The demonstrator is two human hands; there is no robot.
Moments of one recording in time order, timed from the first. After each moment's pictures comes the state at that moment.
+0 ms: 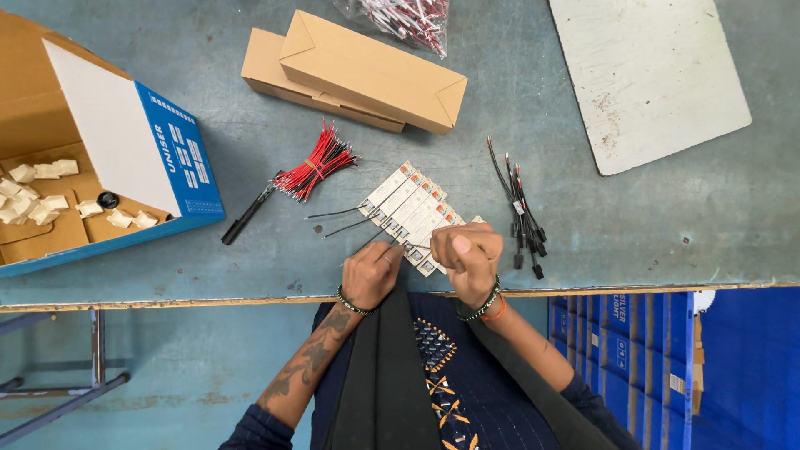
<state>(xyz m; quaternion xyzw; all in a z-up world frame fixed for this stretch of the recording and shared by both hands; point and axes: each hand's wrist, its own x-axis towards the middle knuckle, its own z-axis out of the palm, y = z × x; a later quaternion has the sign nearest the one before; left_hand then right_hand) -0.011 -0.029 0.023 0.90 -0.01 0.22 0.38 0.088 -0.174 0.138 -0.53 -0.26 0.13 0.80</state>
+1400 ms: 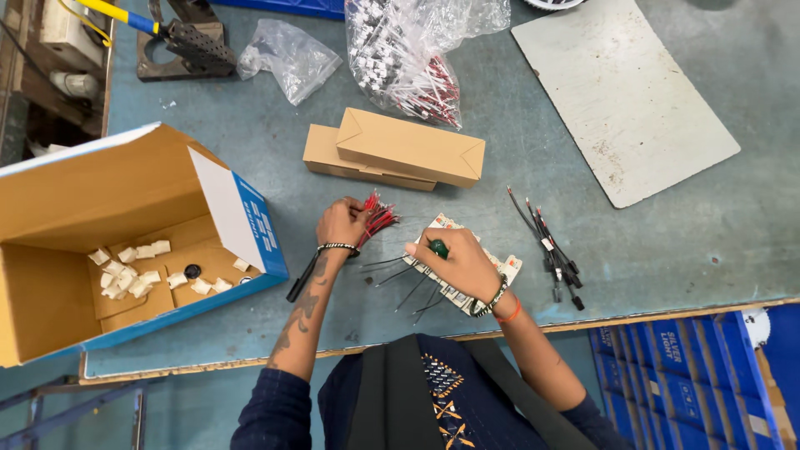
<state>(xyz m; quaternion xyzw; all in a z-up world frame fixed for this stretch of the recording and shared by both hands) 0.107 0.147 -0.008 0.89 0.24 0.02 0.39 0.105 -0.096 0.163 -0.84 -0.26 0.17 0.44</state>
